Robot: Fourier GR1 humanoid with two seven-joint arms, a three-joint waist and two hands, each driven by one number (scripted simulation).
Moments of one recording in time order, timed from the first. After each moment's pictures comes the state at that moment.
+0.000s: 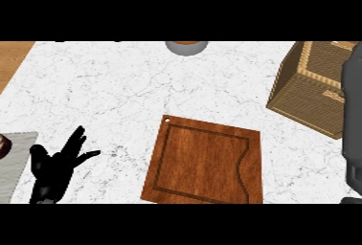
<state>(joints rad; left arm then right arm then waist) 0.11 0.26 -0.05 -1.51 0.14 0.07 0.23 -0.91 -0.28 -0.38 -1.23 0.92 -0.34 0.83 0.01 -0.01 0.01</state>
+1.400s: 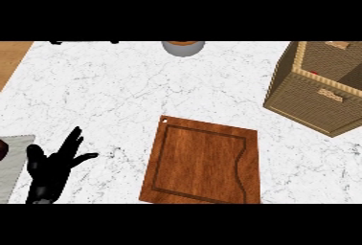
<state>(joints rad) 0.11 0.26 -0.01 -1.48 0.14 0.04 0.23 -0.62 -0.46 -0.46 -1.43 0.86 -0.27 0.79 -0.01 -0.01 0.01</state>
